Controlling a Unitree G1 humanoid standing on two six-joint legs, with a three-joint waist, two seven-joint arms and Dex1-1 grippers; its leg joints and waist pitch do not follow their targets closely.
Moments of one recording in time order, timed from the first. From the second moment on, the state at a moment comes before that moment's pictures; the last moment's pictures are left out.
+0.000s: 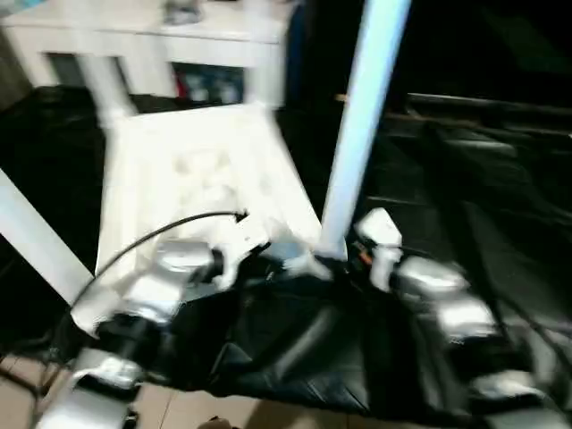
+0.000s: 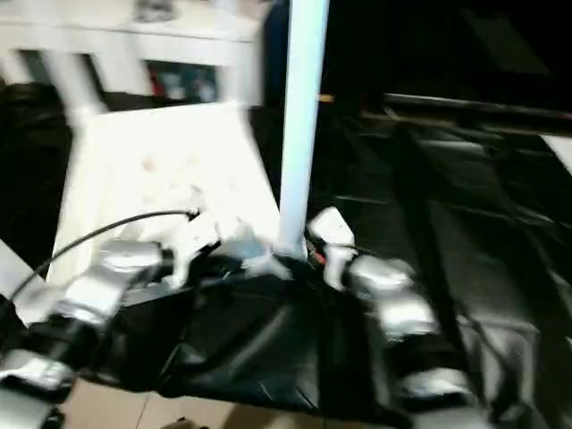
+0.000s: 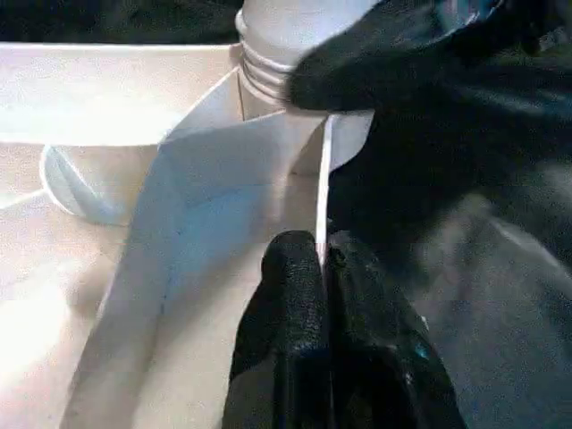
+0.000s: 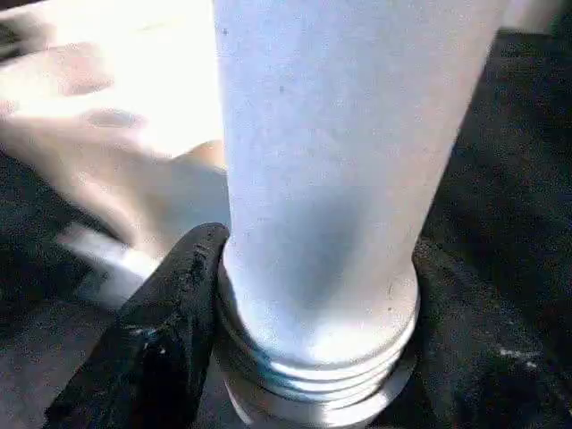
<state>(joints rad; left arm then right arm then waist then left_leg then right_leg) -0.54 0.24 -0.24 0.51 0.07 0.22 -0.86 -0.49 -0.11 0.08 0.69 0.07 0.00 0.55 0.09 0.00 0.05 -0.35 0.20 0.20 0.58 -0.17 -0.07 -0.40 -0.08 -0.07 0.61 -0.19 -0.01</state>
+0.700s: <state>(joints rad) -0.52 0.27 -0.24 0.48 0.03 0.19 -0.98 -0.53 -0.22 0.11 0.77 0.04 -0.17 0.78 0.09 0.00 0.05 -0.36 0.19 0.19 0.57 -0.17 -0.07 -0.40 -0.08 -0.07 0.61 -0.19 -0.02</state>
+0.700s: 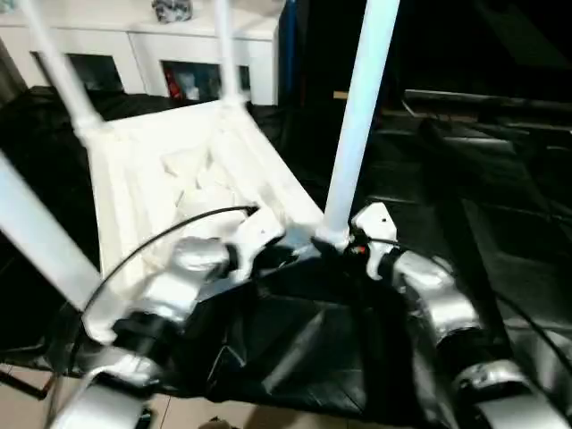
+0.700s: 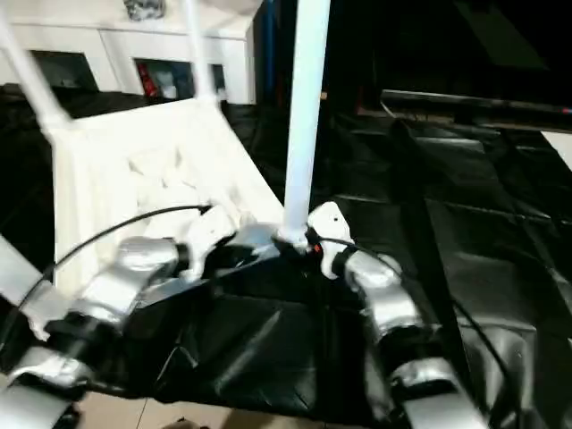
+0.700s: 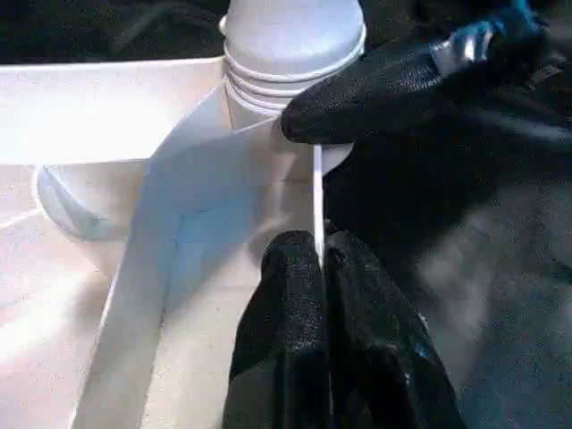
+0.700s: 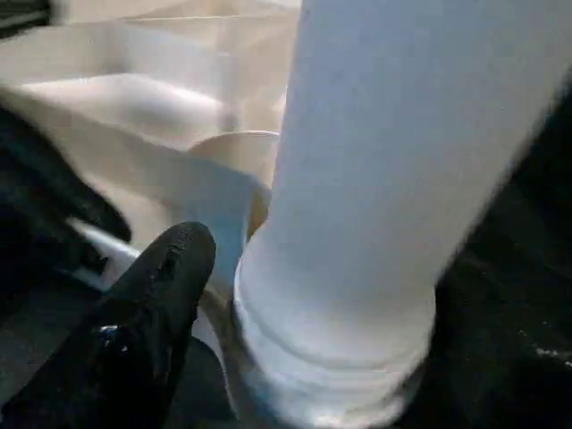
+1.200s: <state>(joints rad) -0.51 0.40 -0.26 0.46 -0.05 0.19 -1.28 -0.52 -0.32 0.18 0.72 0.12 -0.15 1.24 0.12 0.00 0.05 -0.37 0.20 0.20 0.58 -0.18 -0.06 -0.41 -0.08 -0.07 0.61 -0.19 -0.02</state>
